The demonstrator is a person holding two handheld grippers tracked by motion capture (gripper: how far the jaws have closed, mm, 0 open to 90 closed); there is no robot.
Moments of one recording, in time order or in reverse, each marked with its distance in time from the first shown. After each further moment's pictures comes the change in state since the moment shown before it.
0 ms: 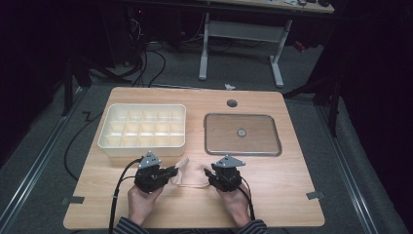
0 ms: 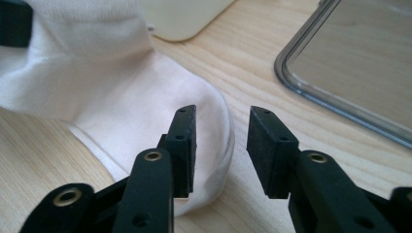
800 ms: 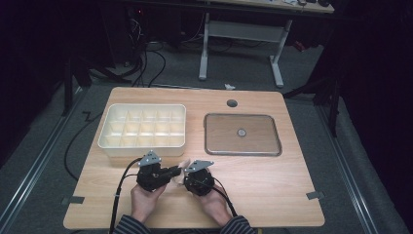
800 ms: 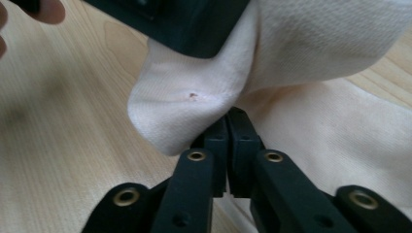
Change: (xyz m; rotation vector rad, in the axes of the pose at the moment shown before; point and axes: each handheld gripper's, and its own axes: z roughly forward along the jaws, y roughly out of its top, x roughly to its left) left arm 0.009 -0.003 0.009 -0.024 -0.089 -0.041; right arm 0.055 0.013 0.049 0.098 0.251 -0.119
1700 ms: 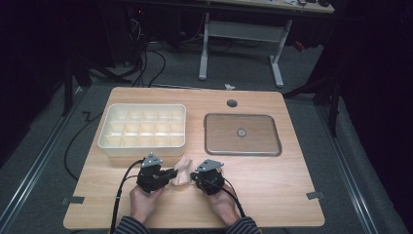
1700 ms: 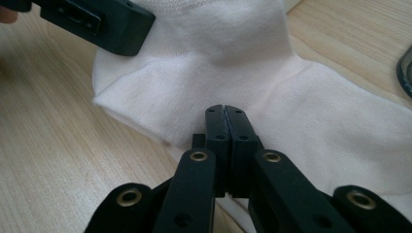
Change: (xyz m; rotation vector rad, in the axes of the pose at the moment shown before) left arm 0.005 -0.008 0.008 0.076 0.095 -0.011; right arm -0.017 -0.013 -0.017 -0.011 -0.131 -0.002
